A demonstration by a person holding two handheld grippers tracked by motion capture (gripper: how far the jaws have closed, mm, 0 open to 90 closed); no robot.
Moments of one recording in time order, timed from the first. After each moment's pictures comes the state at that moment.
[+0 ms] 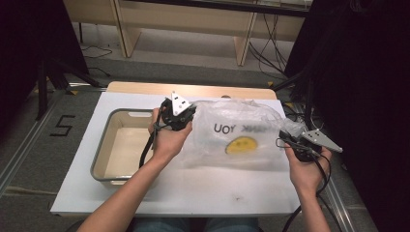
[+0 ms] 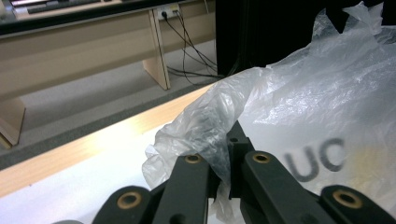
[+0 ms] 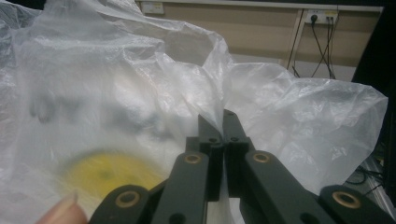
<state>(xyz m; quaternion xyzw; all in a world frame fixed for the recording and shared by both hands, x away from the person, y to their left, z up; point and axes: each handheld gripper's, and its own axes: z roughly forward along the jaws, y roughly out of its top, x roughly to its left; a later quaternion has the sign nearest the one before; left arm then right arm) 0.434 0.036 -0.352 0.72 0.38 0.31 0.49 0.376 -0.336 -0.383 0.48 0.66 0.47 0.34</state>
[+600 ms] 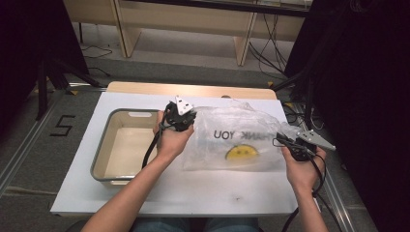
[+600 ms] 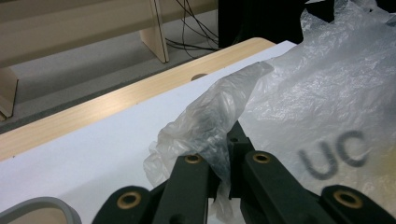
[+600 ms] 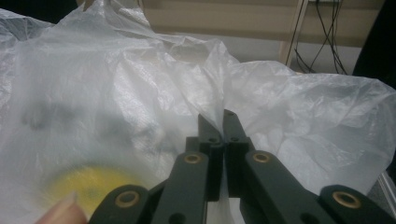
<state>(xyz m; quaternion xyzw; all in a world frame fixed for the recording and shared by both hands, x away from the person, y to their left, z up) 0.451 0.030 -0.378 0.74 0.41 0.28 0.45 0.387 -0.337 -0.400 0.50 0.67 0.45 0.32</state>
